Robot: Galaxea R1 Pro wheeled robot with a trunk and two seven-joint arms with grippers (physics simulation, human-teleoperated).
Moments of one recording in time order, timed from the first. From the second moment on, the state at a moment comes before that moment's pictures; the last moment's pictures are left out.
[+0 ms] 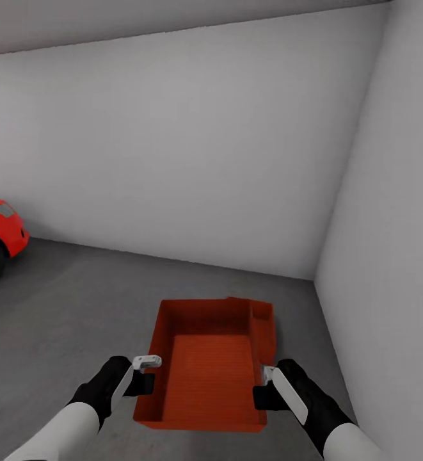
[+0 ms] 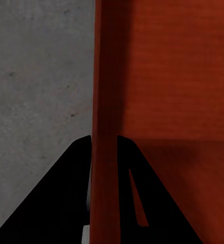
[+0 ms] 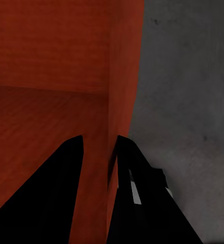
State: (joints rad) left arm -0.66 -0.02 0.06 -0.47 -0.02 0.70 -0.09; right arm -0.54 -0.01 0.35 -0.76 -0.59 0.94 -0.28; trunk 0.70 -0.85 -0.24
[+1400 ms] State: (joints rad) left arm -0.66 -0.02 0.06 -0.48 -0.02 0.70 -0.09; right arm -0.55 -0.01 0.36 -0.76 -0.59 0.94 -0.28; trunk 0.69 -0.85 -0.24
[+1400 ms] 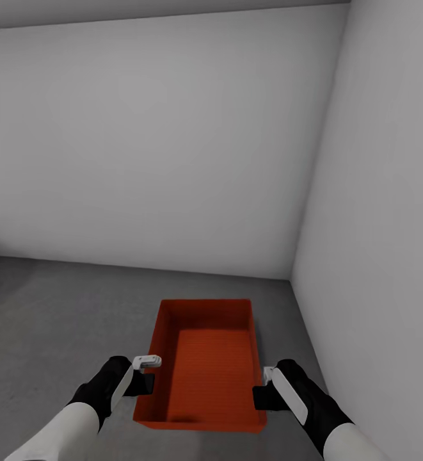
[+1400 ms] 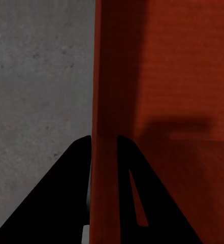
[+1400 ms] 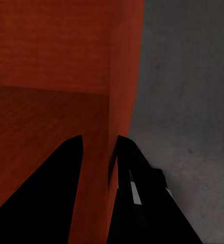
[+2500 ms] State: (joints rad) left arm -0.66 -0.02 0.06 -0.48 -0.02 0.70 -0.09; right arm -0.55 -0.01 0.35 -0.76 -0.59 0.94 -0.28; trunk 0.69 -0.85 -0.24
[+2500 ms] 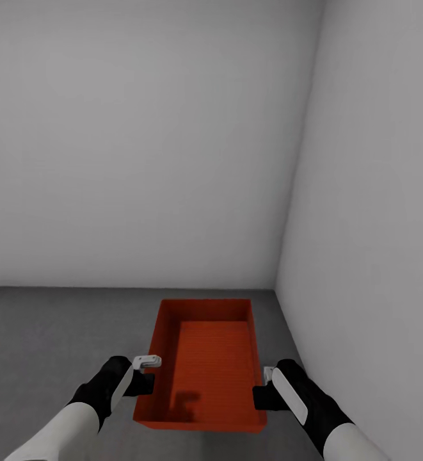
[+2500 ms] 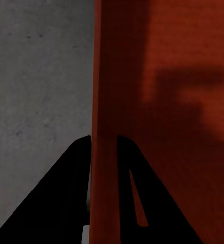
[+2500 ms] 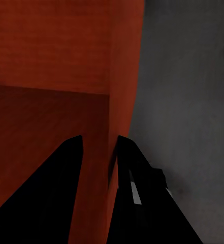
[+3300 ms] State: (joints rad) left arm -0.66 -0.02 0.06 -0.48 -0.02 0.70 -0.08; right arm -0.55 -0.01 0.36 -0.76 -0.59 0.94 -0.28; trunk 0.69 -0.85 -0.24
